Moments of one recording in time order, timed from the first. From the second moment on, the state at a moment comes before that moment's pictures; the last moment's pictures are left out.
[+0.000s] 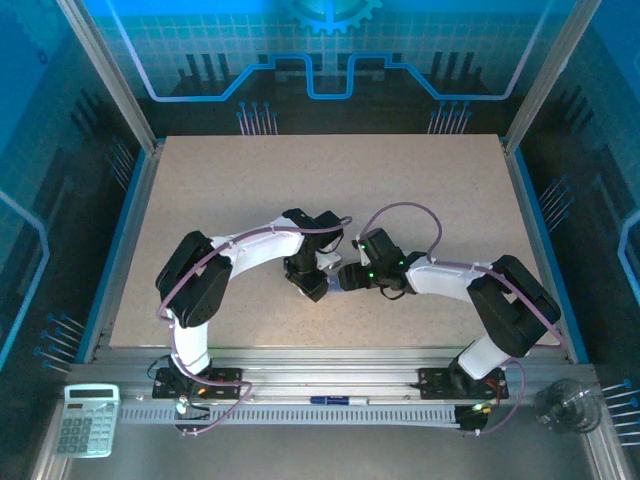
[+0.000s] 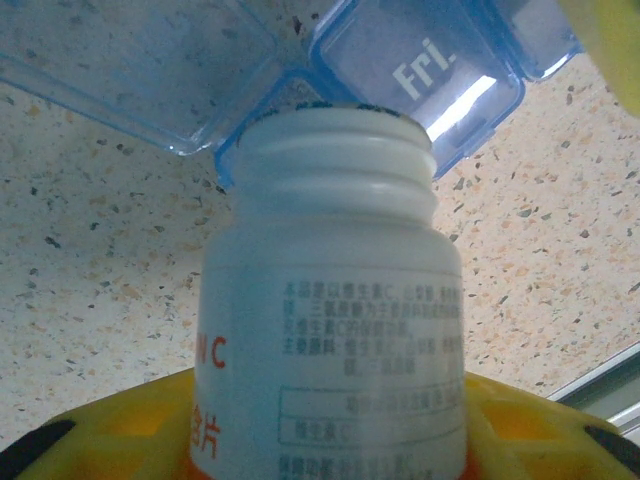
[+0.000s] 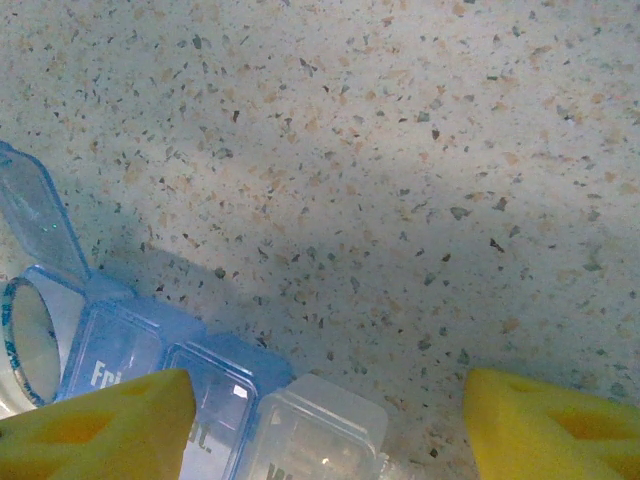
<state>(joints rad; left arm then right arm) -0.72 1.89 1.37 -1.09 0.14 -0.03 0.65 1.58 0.72 -0.14 -0.09 0.43</state>
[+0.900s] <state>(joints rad) -0.71 1.92 1.41 -1.13 0.14 0.00 0.65 1.59 0.72 -0.12 -0.10 0.43</state>
